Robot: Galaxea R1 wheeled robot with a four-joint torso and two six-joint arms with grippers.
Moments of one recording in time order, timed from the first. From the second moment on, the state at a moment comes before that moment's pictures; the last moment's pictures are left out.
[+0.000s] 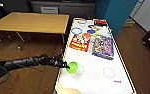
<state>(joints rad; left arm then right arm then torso) 0.11 2.33 -1.30 0.08 0.60 -0.71 -1.50 1.97 -1.33 0.28 0.38 -0.06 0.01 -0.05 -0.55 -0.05</state>
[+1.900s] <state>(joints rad) 1.17 2.26 -1.61 0.32 0.21 -0.42 -1.58 2.16 -1.55 0.26 0.38 -0.06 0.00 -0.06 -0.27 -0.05</state>
